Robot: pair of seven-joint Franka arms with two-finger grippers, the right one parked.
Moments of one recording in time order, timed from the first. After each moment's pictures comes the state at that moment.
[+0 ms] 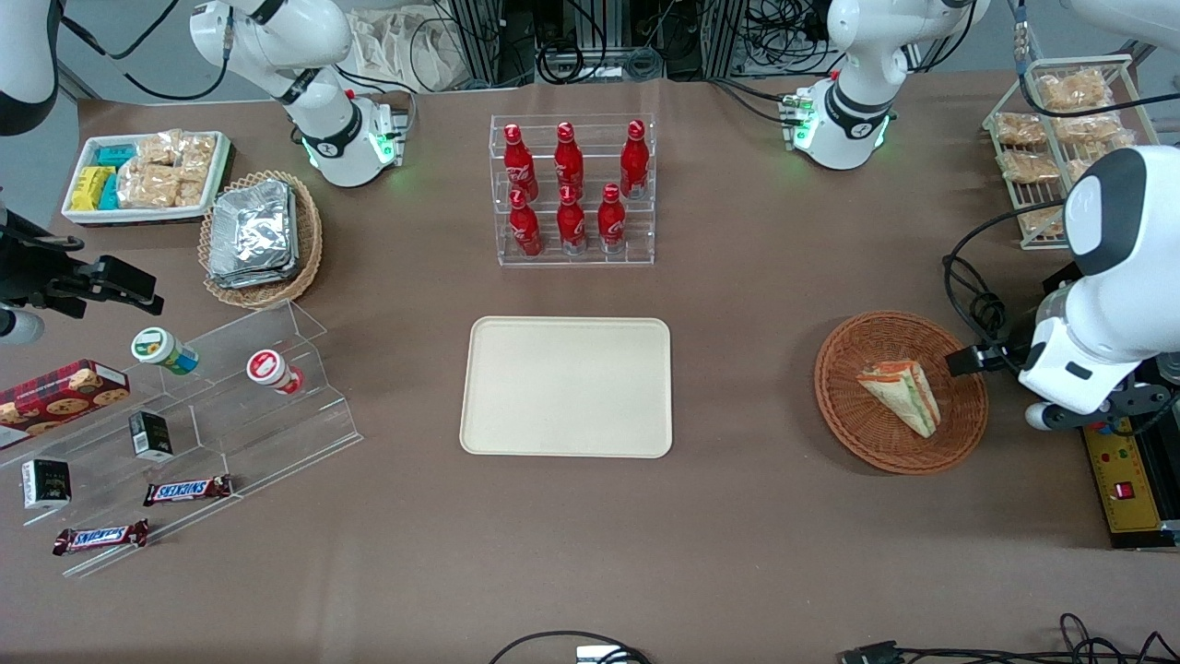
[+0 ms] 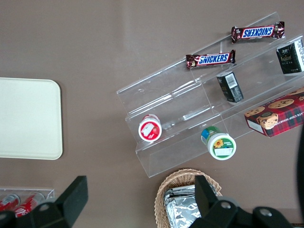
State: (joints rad) arm 0.18 0.27 -0.27 -1.58 0.13 1.70 -0.29
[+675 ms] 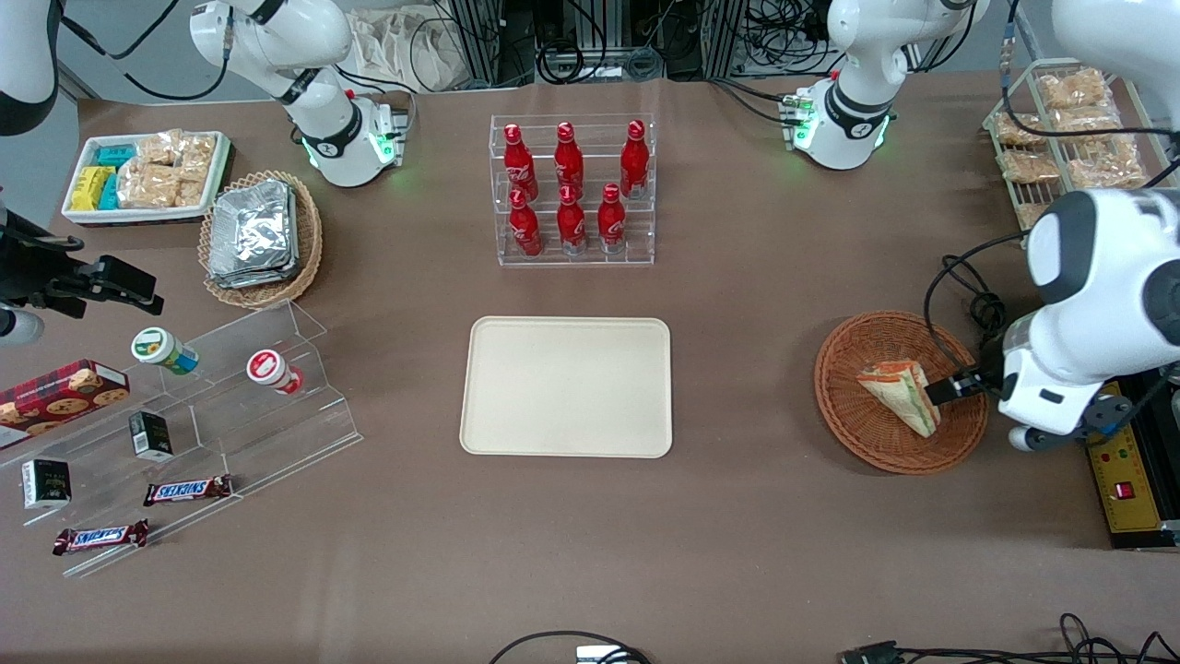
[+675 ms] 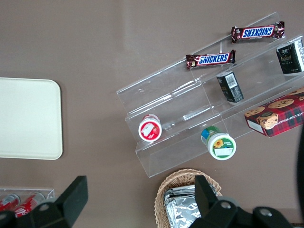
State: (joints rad) arm 0.19 0.31 -0.26 -1.74 0.12 1.95 -0.51
